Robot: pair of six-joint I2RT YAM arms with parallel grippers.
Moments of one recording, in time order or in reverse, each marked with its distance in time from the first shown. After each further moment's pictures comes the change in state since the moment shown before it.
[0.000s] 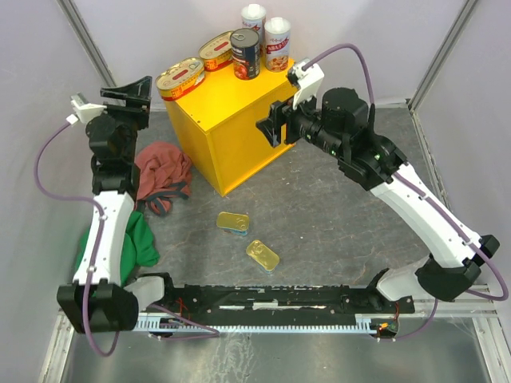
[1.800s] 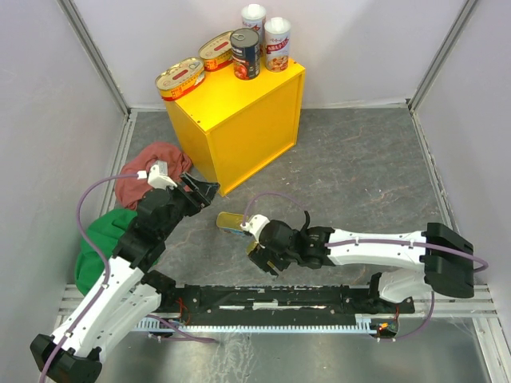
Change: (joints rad) left arm -0.516 -0.557 -0.543 -0.436 -0.099 0.354; right arm 0.505 -0.056 -0.930 0.016 0.134 0.157
